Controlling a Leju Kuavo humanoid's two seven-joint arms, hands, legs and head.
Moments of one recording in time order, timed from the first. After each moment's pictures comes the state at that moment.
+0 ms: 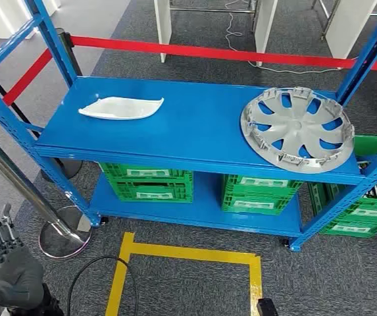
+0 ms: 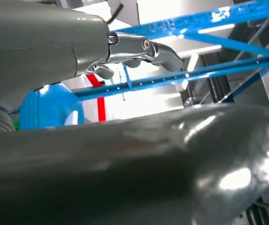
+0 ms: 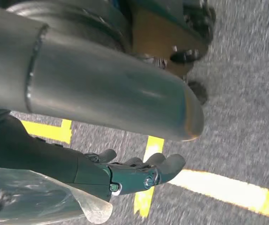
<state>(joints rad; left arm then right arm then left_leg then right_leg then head) 0.25 -0.03 -0.29 -1.86 -0.26 0.60 -0.67 -0.02 0.07 0.10 -0.18 -0.04 -0.24 -0.14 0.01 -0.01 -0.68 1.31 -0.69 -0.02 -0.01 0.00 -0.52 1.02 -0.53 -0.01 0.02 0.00</state>
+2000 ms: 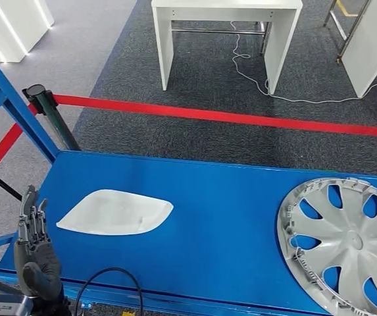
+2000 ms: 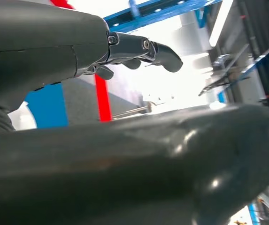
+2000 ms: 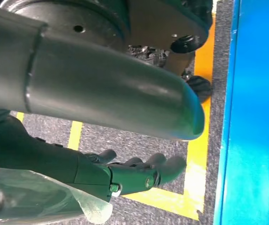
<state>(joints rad) 0.24 0.00 -0.32 -1.83 -0.31 0.49 -0.50 -0.03 0.06 0.08 -0.17 -0.10 -0.23 -0.13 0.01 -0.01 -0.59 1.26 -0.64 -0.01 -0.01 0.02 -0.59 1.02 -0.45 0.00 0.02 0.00</state>
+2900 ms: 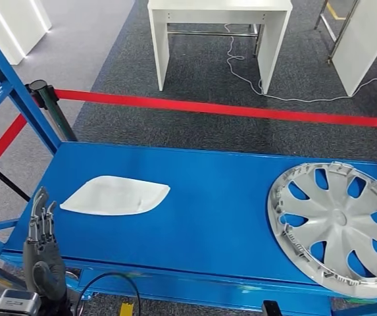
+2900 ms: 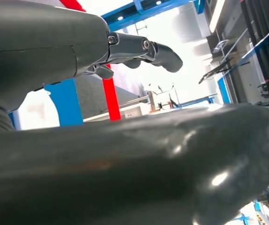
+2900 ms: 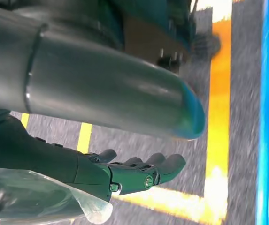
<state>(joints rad) 0.23 0.03 -0.34 -1.79 -0.30 0.49 -0.50 -0.03 0.06 0.07 -0.17 -0.09 -0.23 -0.13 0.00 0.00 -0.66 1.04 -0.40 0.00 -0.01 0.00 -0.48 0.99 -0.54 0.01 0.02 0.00</state>
